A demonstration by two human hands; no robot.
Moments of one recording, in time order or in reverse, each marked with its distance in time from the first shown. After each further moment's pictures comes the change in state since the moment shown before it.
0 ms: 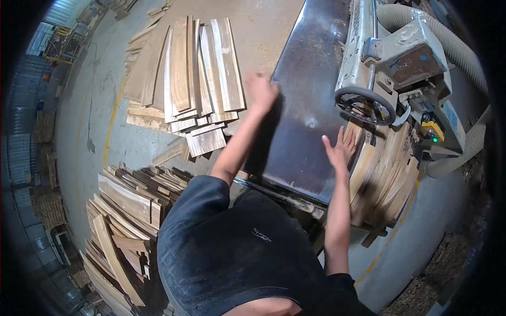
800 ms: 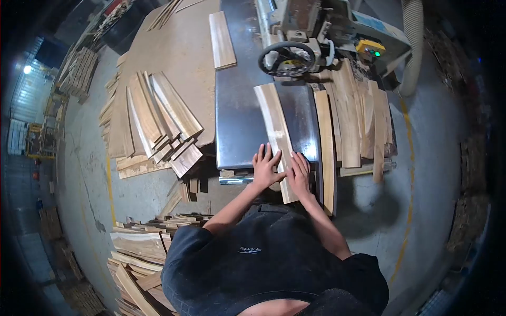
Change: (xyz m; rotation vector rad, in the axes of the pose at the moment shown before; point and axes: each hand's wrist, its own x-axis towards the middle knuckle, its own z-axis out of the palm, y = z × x) left_hand -0.324 0.008 -0.013 -0.113 -0.424 0.655; right_hand -0.248 -0.030 0.028 0.540 0.362 -0.148
